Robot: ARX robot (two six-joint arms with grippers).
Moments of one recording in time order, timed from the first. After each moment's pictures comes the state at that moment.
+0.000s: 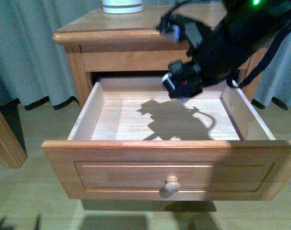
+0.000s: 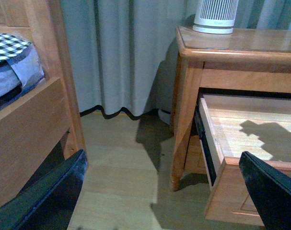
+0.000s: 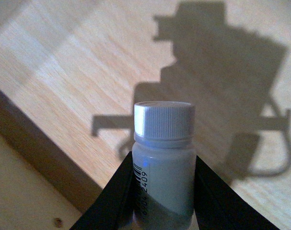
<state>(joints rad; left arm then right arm) 0.00 0.01 0.01 0.00 0.00 -0.01 0.29 2.01 1.47 -0.33 -0.21 -0.30</state>
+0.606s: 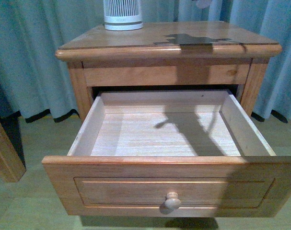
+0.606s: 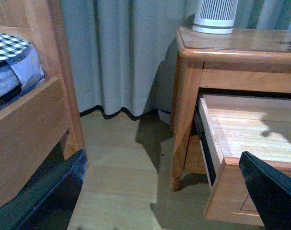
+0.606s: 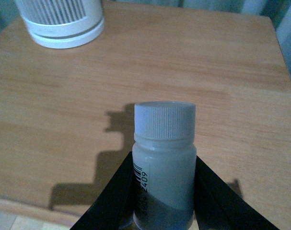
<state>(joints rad) 0.00 0.01 0.01 0.00 0.00 -0.01 0.23 2.13 2.02 -0.30 0.13 0.05</state>
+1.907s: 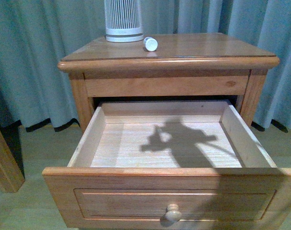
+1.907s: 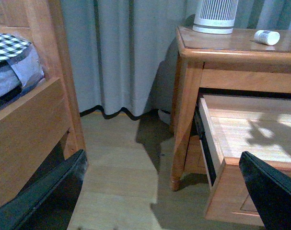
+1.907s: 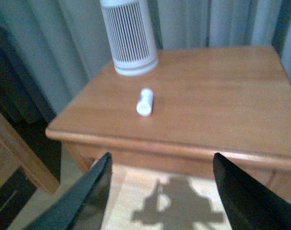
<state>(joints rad) 0.00 0.01 0.01 0.00 0.00 -0.01 0.32 1.33 1.03 0.16 0.08 0.19</state>
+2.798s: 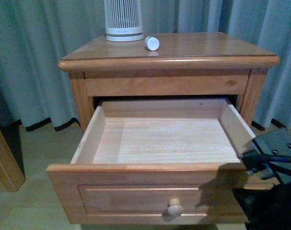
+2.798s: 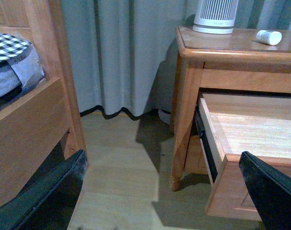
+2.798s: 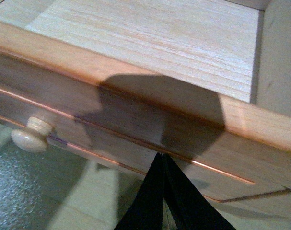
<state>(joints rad) 0.00 0.01 0.01 0.00 0.00 -0.01 0.35 1.84 0.37 1.00 0.12 -0.04</state>
